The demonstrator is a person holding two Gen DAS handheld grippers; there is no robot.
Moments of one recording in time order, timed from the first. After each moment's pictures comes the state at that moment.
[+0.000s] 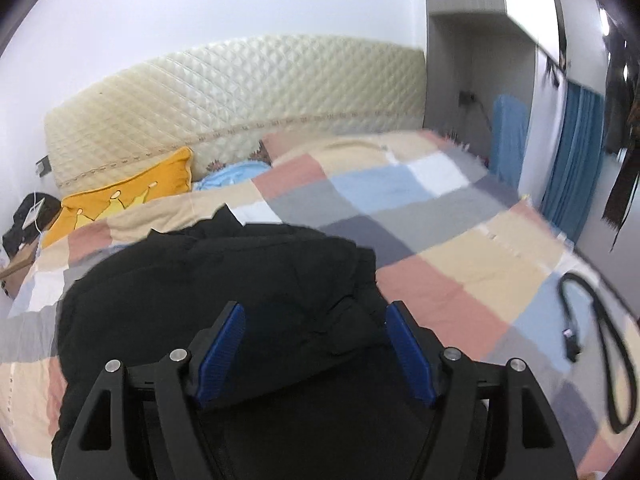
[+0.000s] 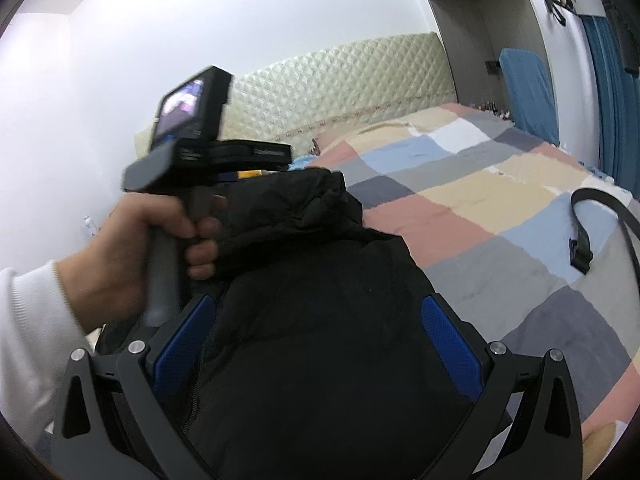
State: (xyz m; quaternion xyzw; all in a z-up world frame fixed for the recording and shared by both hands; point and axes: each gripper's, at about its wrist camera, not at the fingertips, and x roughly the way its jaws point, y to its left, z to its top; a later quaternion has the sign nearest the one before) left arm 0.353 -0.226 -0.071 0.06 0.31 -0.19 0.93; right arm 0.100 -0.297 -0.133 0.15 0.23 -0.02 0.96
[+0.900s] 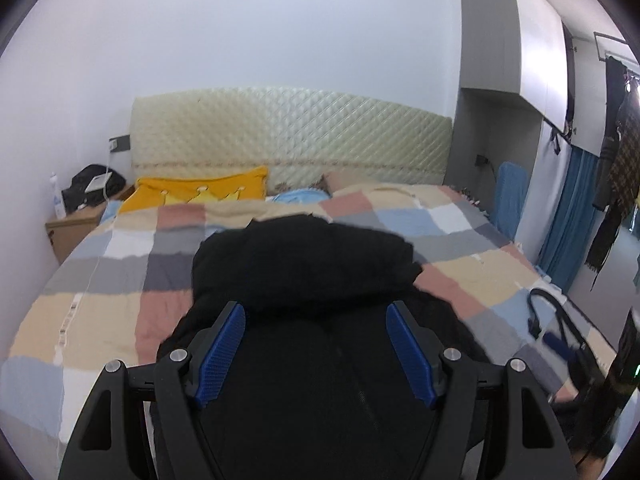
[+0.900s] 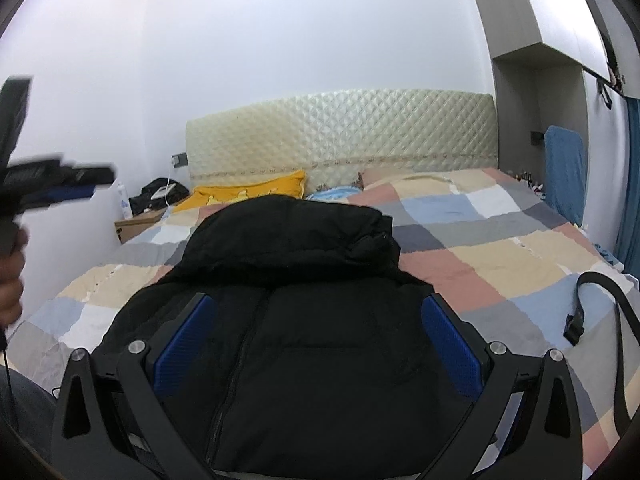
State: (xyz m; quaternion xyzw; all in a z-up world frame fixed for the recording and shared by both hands) left arm 0.153 -0.002 -0.020 -0.01 0.26 -0.14 0.95; right arm 0.071 -0.243 -0.097 0.04 0.19 0.03 0.98
